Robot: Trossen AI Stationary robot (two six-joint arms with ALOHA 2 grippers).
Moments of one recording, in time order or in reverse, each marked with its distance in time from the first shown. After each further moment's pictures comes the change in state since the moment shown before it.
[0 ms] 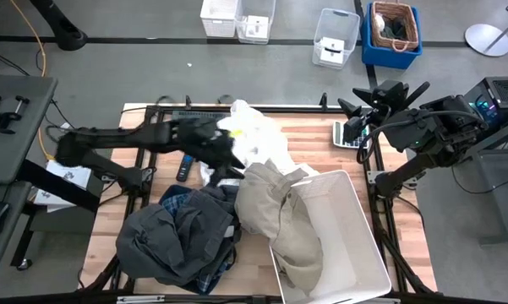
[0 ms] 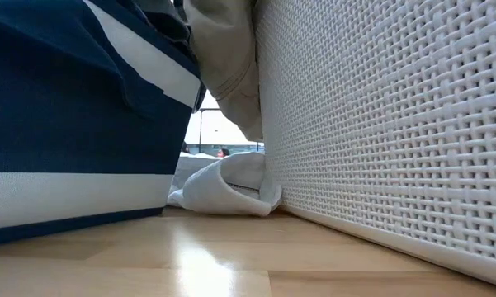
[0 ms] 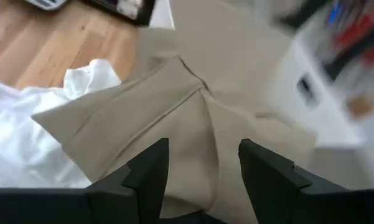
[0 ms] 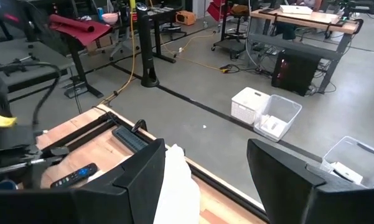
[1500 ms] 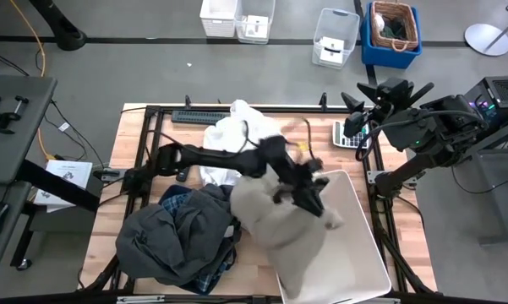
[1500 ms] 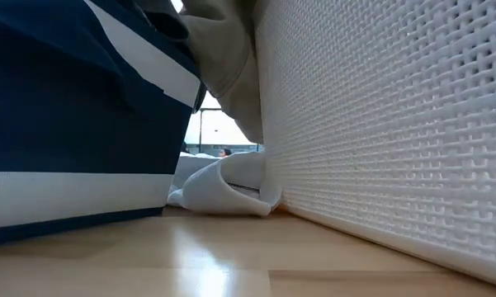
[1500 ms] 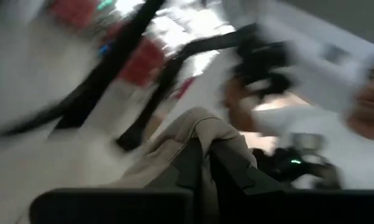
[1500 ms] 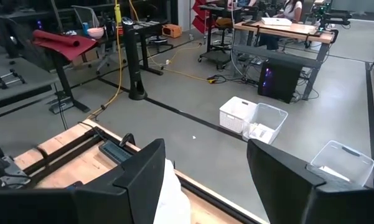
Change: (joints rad) left arm -0.142 0.958 0.880 0.976 0.622 -0.528; right arm 0.000 -0.003 0.000 0.000 0.084 0.016
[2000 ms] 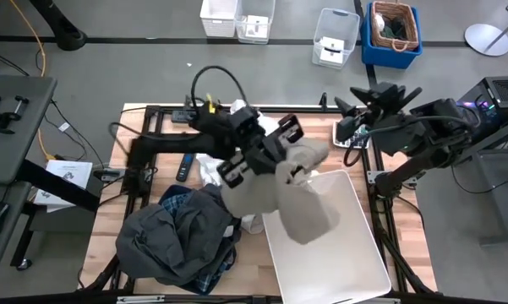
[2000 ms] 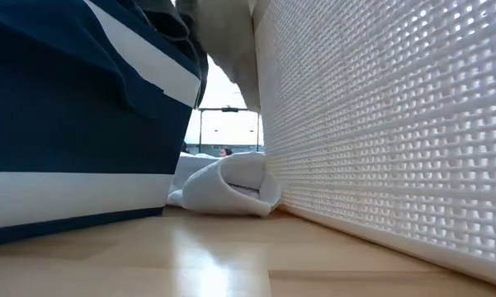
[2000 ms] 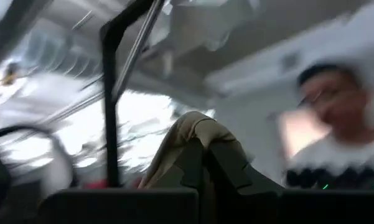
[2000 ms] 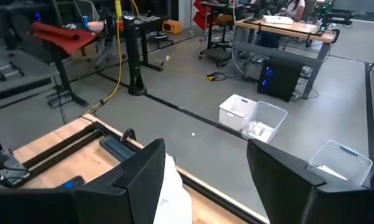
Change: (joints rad) left arm 0.005 -0.254 0.064 0.322 -0.189 0.308; right arm 0.000 0.035 0.000 0.001 -0.010 0.009
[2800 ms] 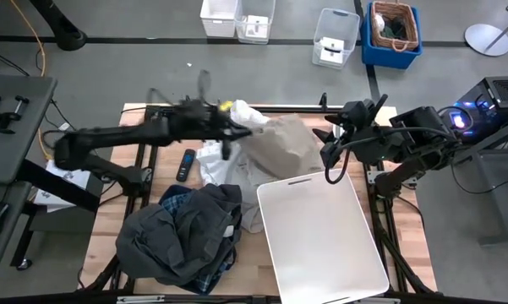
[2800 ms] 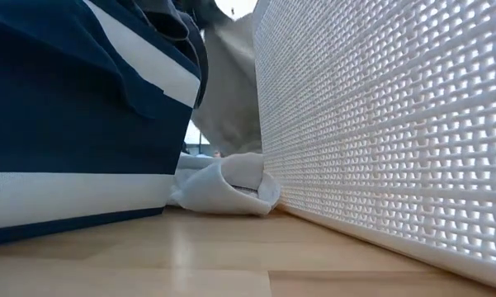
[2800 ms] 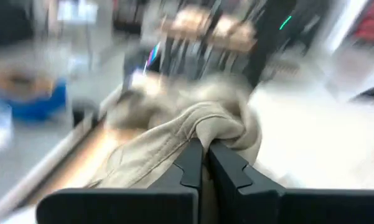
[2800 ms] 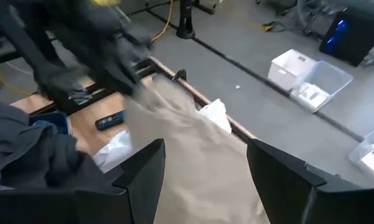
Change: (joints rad) left arm 0.304 -0.752 -1.068 -0.890 -0.643 0.463; right arm 0.000 0.074 0.000 0.000 -0.332 -0.008
